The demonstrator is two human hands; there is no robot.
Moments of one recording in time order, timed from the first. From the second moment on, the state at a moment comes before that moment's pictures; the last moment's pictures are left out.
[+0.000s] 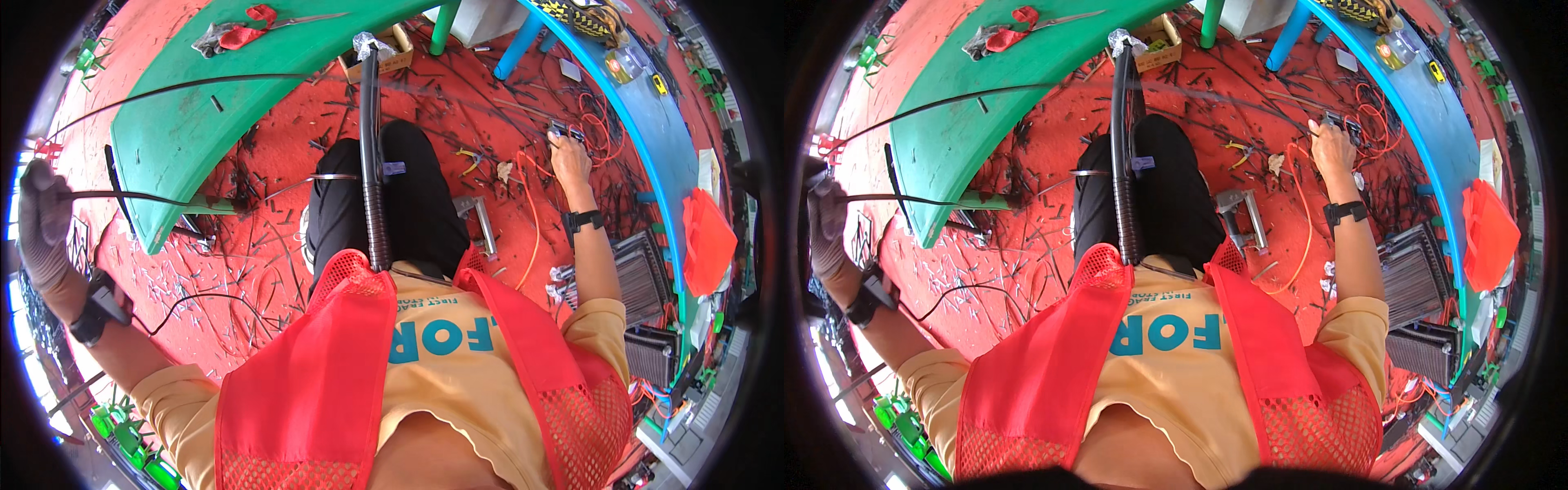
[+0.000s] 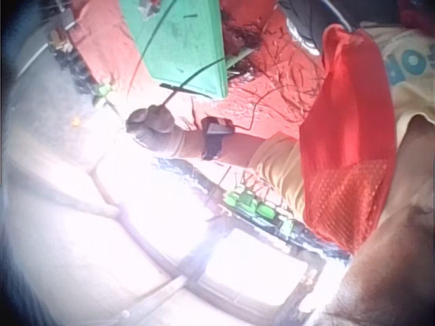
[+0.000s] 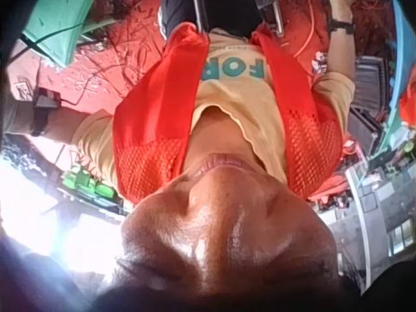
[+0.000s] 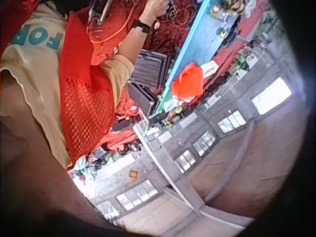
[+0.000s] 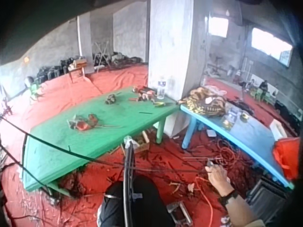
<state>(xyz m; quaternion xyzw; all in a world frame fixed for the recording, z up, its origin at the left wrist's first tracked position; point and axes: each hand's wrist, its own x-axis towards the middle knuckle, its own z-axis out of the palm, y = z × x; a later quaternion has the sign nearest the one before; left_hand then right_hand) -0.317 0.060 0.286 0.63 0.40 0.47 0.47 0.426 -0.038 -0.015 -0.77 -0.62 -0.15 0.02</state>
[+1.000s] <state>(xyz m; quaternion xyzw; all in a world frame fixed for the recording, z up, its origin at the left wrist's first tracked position) -0.135 0.129 0.072 0.59 0.63 0.38 0.33 0.243 -0.059 0.032 -0.46 -0.32 0.64 0.53</state>
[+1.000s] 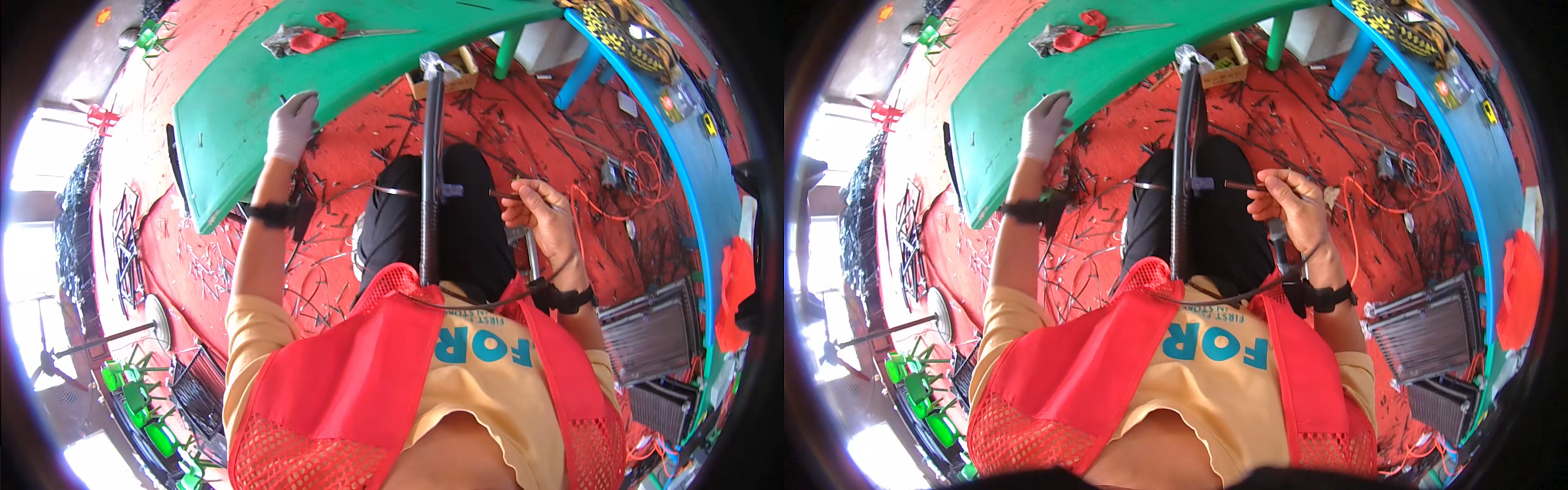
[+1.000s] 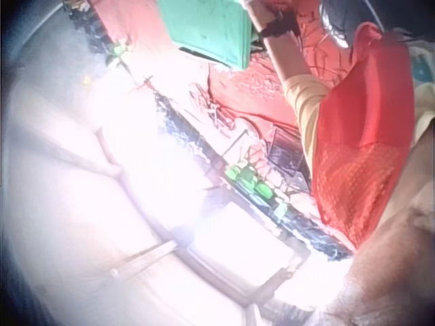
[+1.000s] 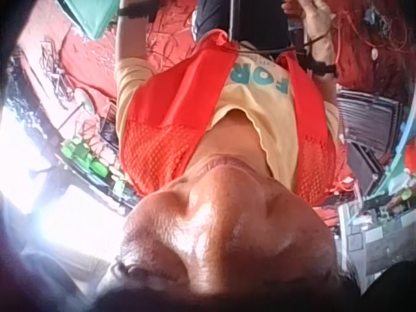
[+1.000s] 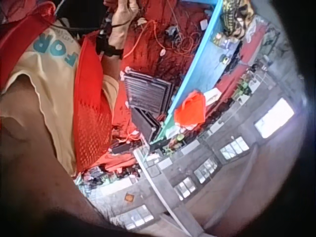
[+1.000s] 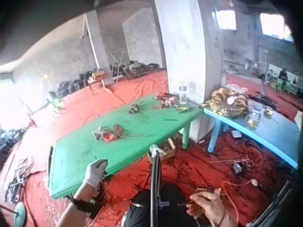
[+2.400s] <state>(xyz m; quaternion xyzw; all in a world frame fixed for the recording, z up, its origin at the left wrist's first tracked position) -0.078 0.050 0.134 0.94 0.30 -0.12 0.10 0.204 -0.101 0.008 -0.54 -0.28 0.62 0.50</state>
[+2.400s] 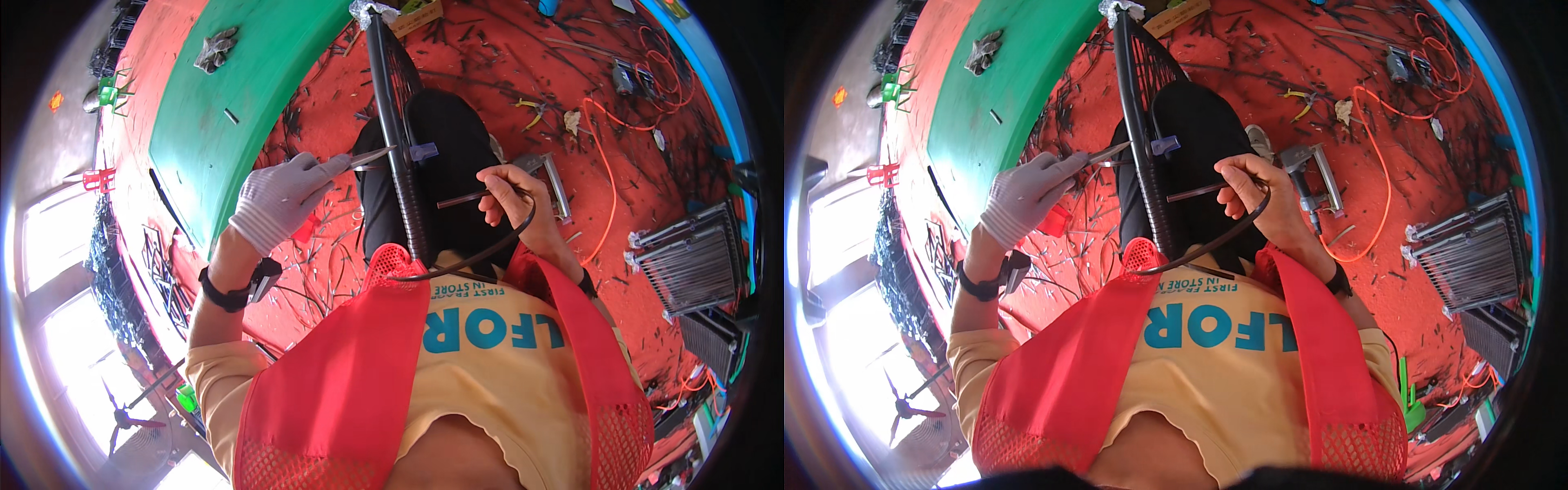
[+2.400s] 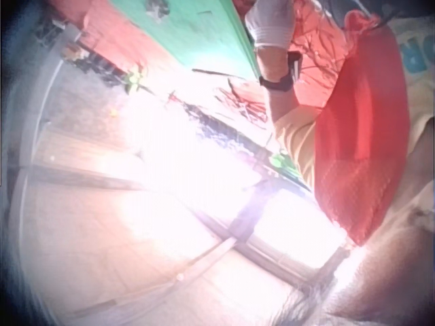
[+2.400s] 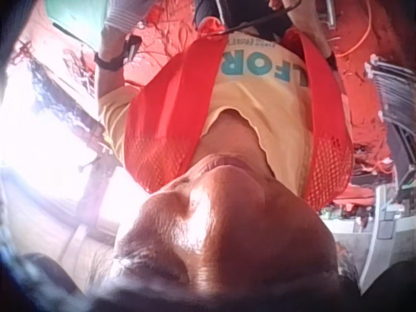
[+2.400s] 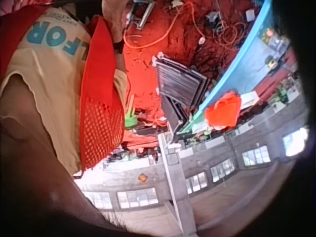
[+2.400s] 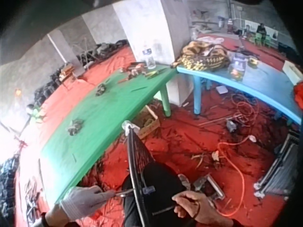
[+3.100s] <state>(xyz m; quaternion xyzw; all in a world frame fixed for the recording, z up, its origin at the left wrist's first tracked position) -0.021 0.035 0.144 0.91 0.24 -0.33 -0.08 0.208 -0.104 0.023 -0.57 -0.31 0.58 0.49</state>
